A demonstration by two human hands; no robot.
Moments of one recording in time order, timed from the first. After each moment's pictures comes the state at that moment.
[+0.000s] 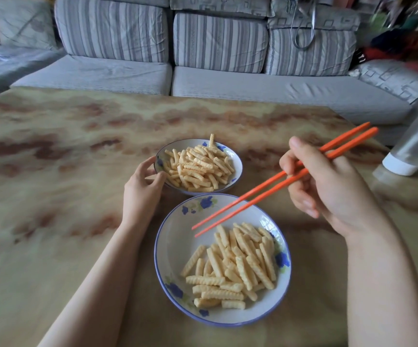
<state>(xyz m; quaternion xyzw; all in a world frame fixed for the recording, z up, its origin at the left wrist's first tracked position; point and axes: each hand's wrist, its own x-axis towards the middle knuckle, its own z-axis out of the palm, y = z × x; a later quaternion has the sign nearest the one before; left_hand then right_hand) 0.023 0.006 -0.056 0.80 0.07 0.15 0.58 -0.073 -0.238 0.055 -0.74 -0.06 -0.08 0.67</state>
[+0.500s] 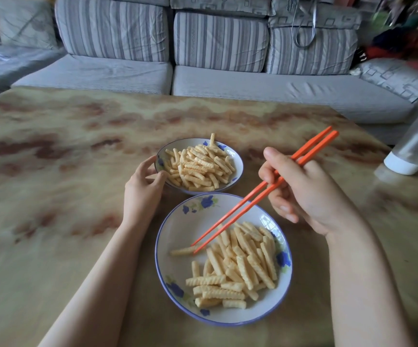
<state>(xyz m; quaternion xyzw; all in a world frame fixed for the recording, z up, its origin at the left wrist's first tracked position) 0.024 0.006 -0.056 0.80 0.07 0.15 0.58 -0.067 -0.223 0.046 -0.77 -0.05 -0.01 0.64</state>
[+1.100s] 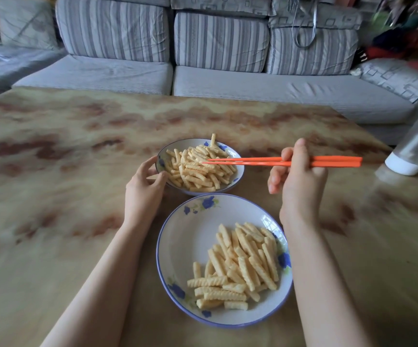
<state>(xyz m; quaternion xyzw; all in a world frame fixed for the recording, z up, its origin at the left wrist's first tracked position) 0.025 0.006 -0.058 0.80 0.08 0.14 0.58 -0.034 -0.200 0.020 -0.58 0.13 -0.32 0.74</state>
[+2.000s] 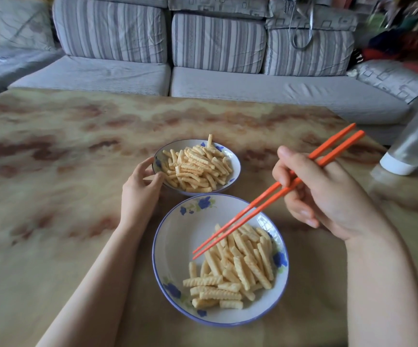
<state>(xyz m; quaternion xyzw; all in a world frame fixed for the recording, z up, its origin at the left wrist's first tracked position) 0.025 0.006 -0.059 0.79 0.07 0.15 0.59 -0.083 -0.236 0.059 -0.75 -0.07 -0.02 0.65</state>
